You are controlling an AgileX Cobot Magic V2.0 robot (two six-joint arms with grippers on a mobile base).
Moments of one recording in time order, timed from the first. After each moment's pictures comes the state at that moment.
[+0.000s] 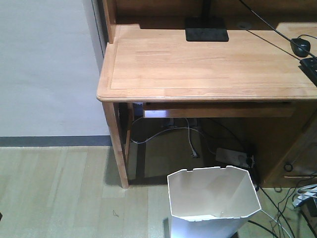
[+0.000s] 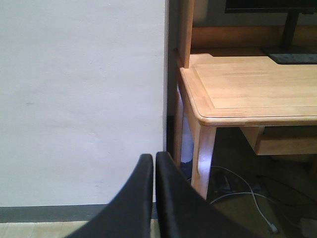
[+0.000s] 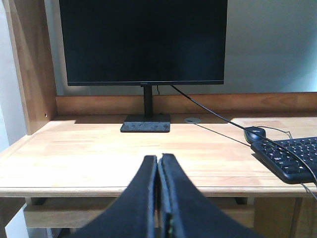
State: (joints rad) left arm 0.00 -0.01 0.03 -0.02 0.27 -0.02; right arm 0.00 -0.01 0.03 -0.01 0.04 -0.01
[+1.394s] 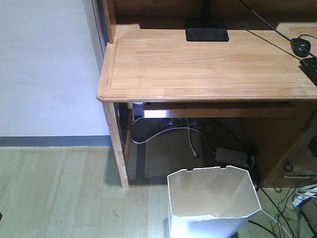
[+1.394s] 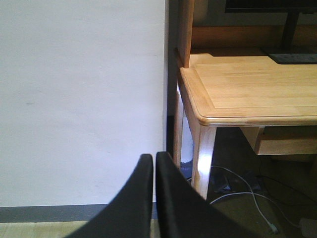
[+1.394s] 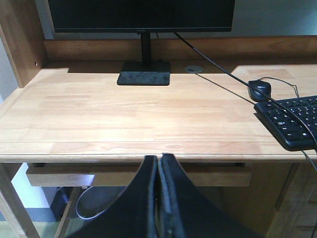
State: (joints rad) left arm 0.00 -0.01 0.03 -0.02 0.27 -0.02; right arm 0.00 0.53 -0.36 -0.01 0.18 -0.01
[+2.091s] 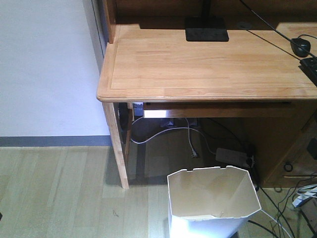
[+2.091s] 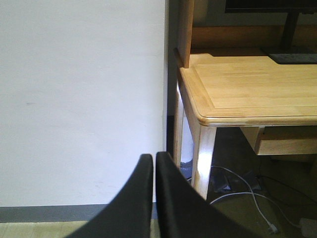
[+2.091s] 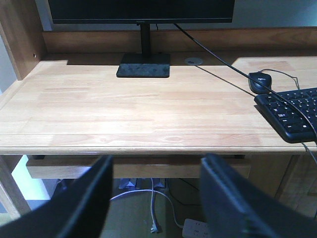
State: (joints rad) left arm 0.00 -0.01 0.03 -0.02 0.27 -0.02; right arm 0.00 0.53 -0.36 -0.01 0.21 -0.01
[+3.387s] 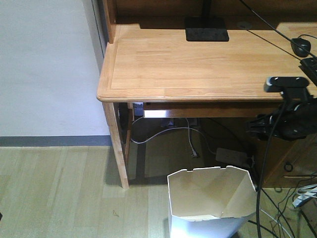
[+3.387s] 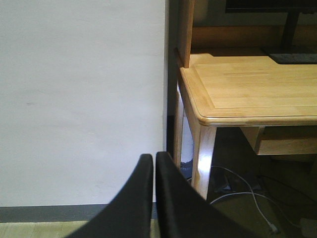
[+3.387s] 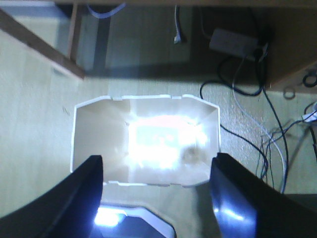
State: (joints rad) left arm 0.00 -0.01 0.03 -0.02 0.27 -0.02; right arm 0.00 1.55 -0.77 0.22 0.47 -0.26
